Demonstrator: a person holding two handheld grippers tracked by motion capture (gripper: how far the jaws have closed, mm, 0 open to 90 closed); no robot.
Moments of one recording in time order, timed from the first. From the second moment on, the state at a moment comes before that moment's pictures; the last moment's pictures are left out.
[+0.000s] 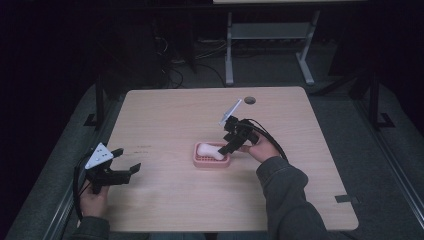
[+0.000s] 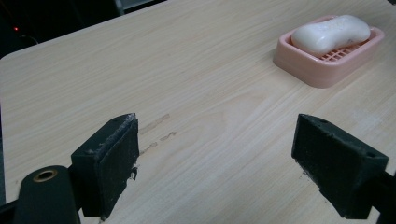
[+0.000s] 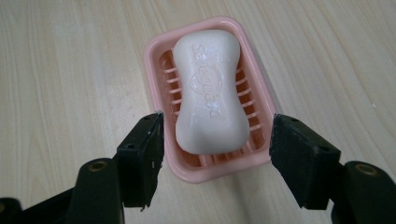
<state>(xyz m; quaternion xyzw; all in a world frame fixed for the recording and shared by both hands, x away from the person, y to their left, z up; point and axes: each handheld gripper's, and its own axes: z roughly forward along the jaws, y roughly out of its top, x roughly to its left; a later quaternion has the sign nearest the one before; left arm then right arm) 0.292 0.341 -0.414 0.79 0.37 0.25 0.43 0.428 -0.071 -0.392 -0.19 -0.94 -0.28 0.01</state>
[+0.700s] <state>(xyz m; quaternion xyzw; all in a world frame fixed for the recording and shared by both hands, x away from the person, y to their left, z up) 0.292 0.341 -0.414 0.79 0.37 0.25 0.43 0.419 -0.095 -0.386 -0.20 -0.94 -0.29 0.00</state>
